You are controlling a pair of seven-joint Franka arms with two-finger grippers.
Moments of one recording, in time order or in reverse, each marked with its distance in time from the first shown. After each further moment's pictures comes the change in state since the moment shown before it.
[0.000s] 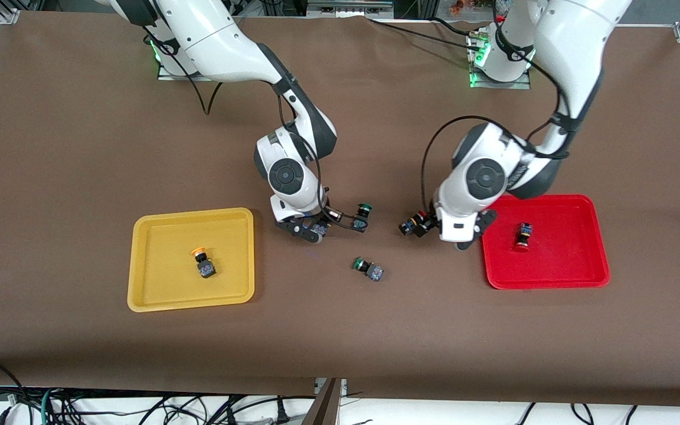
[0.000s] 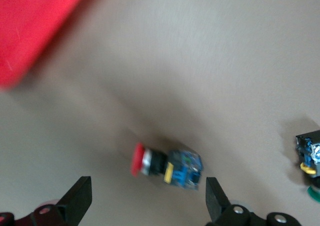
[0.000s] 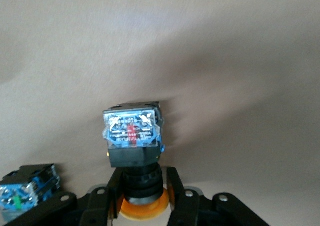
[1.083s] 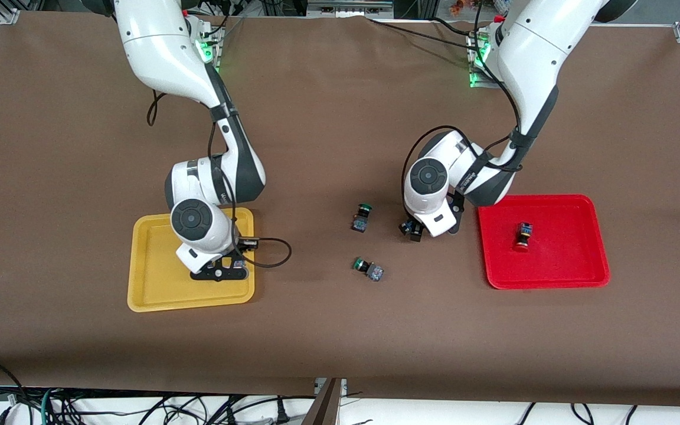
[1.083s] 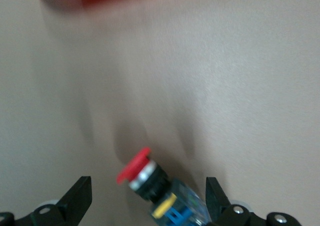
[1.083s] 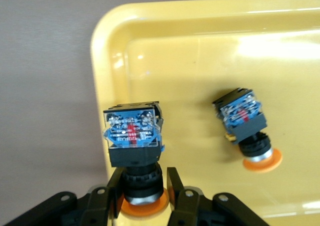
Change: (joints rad) left arm -0.104 0.102 0.051 0.043 0.209 0.003 -0.690; right arm -0.073 -0.027 -0.292 0.028 -0.024 -0.179 -0.696
